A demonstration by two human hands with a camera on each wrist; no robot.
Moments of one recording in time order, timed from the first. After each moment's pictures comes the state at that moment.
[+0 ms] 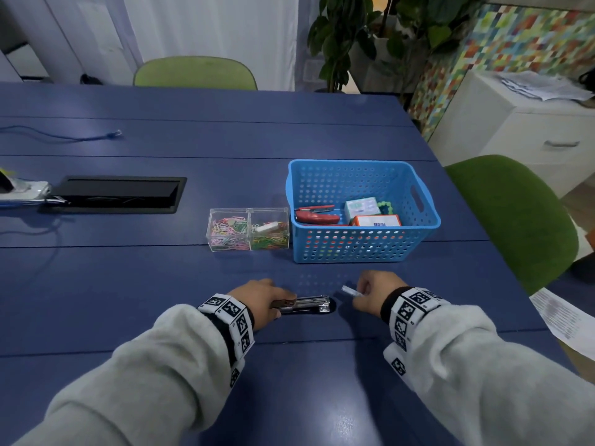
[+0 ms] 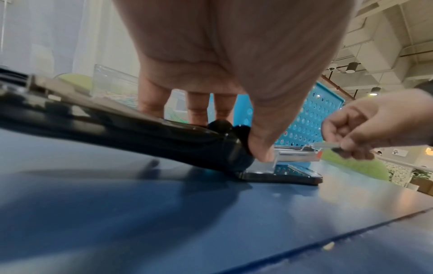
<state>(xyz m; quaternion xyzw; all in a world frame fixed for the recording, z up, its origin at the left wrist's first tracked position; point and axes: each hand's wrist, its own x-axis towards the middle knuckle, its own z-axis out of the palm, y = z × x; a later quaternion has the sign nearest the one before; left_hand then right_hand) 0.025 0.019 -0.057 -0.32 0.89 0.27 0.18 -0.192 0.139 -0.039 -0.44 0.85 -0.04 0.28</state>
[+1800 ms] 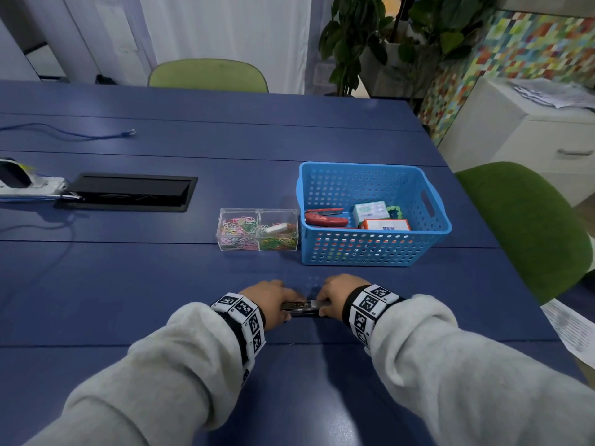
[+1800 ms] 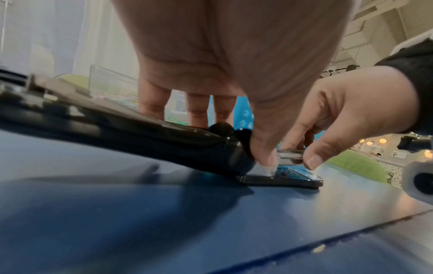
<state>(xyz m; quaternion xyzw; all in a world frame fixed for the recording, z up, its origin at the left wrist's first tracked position) 0.021 0.022 -0.056 -0.32 0.89 0.27 0.18 -0.140 0.096 -0.041 -0.64 0.71 0.13 0.26</state>
